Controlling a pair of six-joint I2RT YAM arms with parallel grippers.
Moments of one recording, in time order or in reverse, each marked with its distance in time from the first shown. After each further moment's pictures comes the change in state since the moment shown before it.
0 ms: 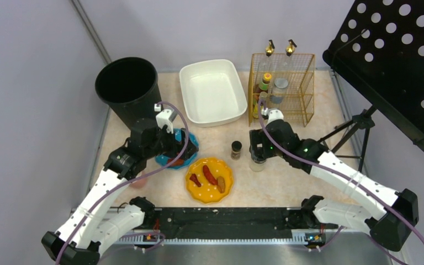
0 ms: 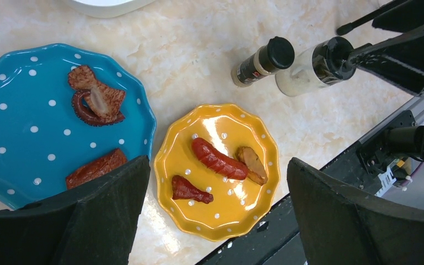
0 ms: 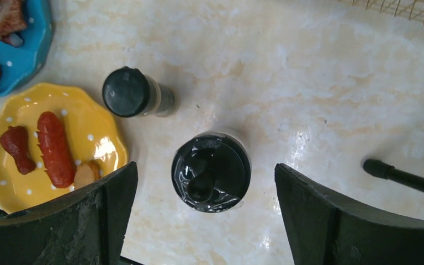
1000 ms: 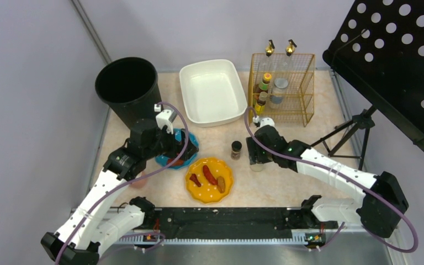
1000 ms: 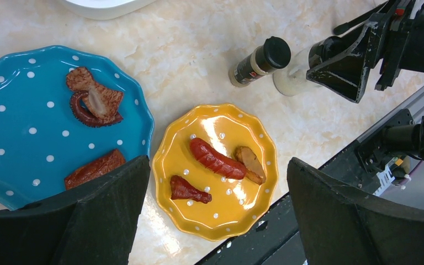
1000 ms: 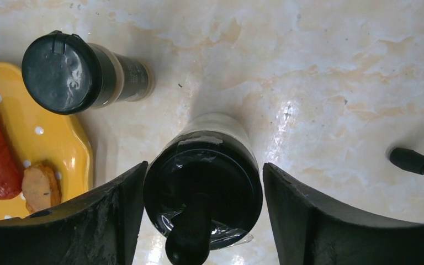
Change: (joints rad) left arm -0.008 -0.013 0.000 0.000 0.000 0.000; right arm 0.016 0.137 -0.109 0.082 0.021 0.042
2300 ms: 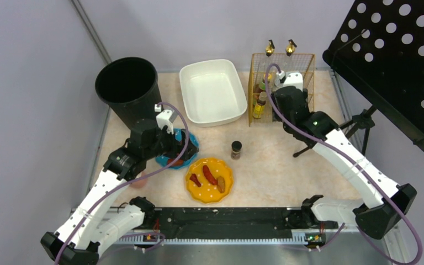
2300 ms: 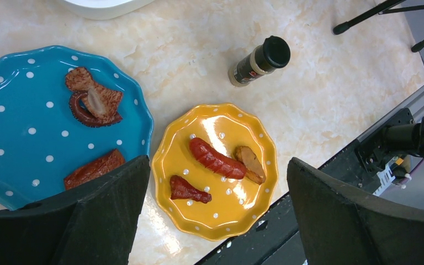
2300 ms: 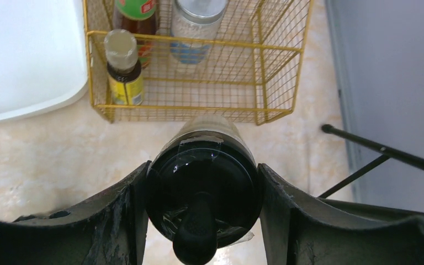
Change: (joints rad) left arm -0.006 0.000 0.000 0.000 -0.003 0.000; right arm -0.149 0.003 0.484 -0.211 0.389 -0.218
